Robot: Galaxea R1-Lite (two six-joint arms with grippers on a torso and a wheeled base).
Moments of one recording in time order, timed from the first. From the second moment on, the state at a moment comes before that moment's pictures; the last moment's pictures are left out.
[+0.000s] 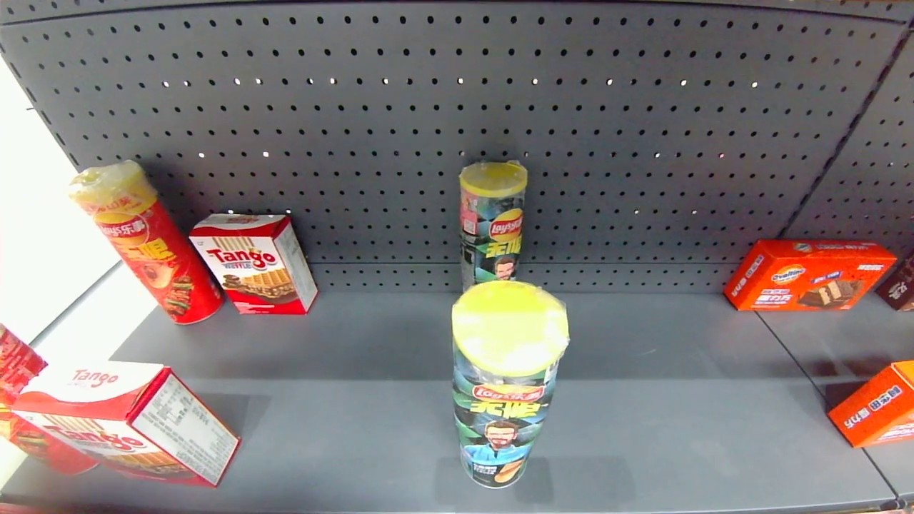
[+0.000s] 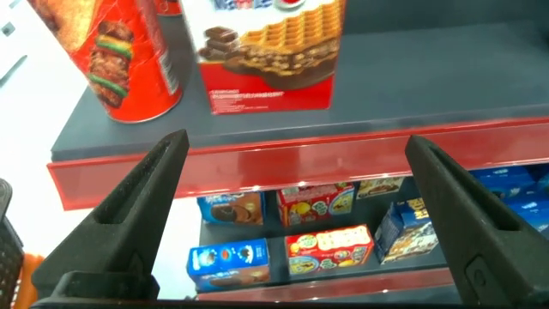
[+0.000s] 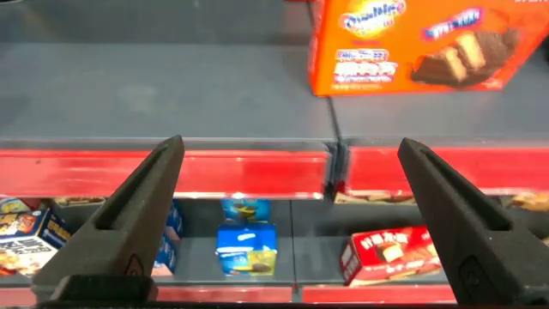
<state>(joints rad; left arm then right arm) 0.00 0.00 0.00 0.00 -0.09 0.04 -0.01 0.00 0.00 0.00 -0.01 -0.01</state>
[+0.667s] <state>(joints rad) 0.00 0.00 0.00 0.00 -0.09 0.04 -0.01 0.00 0.00 0.00 -0.01 -0.01</state>
